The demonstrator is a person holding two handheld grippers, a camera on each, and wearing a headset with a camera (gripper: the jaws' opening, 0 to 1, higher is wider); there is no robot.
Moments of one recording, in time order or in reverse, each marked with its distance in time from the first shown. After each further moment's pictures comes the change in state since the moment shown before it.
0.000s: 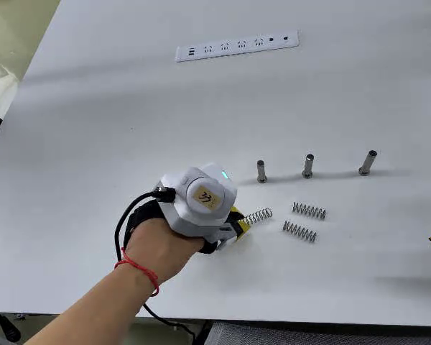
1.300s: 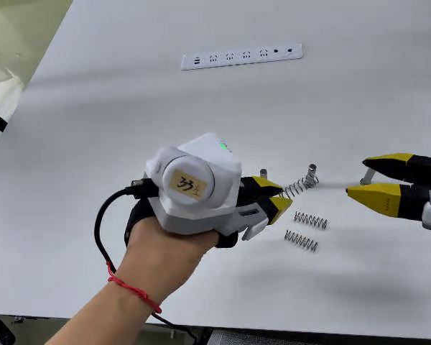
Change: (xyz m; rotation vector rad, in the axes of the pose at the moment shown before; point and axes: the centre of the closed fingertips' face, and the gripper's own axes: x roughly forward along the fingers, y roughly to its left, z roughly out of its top) left arm -0.065 -0.030 0.114 -0.069 -0.380 -0.032; right arm 0.050 0.044 0.117 0.440 -0.335 0.154
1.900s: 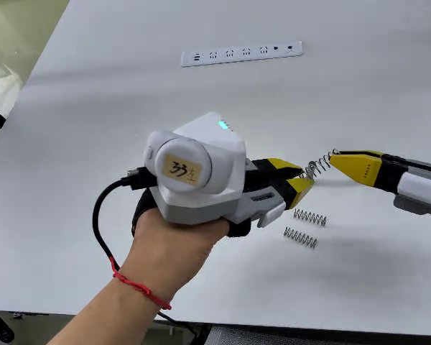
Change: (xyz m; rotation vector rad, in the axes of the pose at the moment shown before) left arm -0.001 -0.014 0.034 -0.030 -0.116 -0.037; right arm 0.014 0.006 0.017 0.237 -0.142 0.059
